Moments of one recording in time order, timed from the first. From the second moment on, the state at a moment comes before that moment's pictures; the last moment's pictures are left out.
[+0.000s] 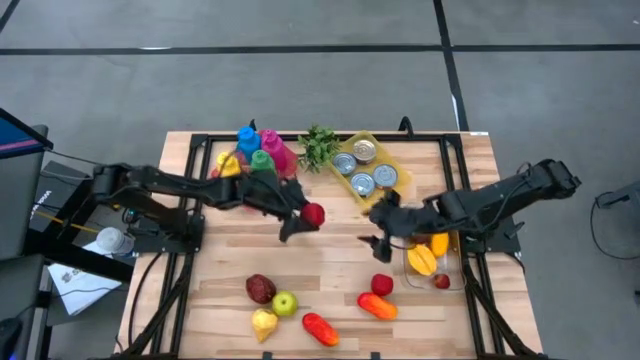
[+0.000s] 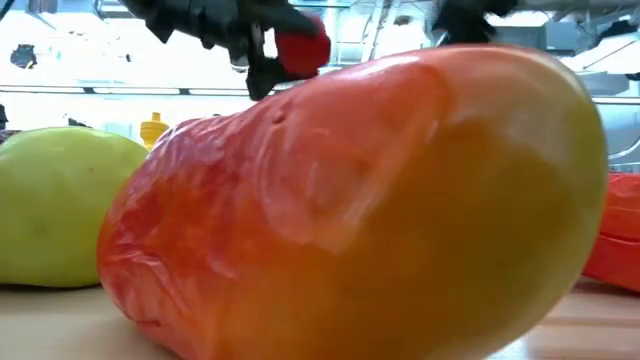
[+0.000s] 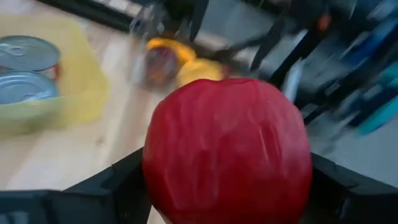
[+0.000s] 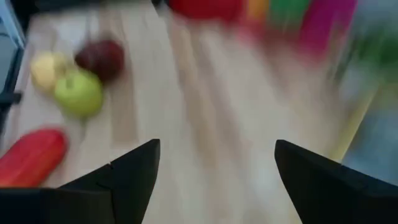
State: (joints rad) left arm 0.06 1.38 0.84 0.16 0.22 -0.34; right arm 0.31 1.27 1.04 -0.56 0.37 0.44
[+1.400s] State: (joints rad) left arm 0.12 1.28 0.84 0.50 0.49 -0.85; right arm 0.16 1.65 1.62 -0.39 0.28 -0.26
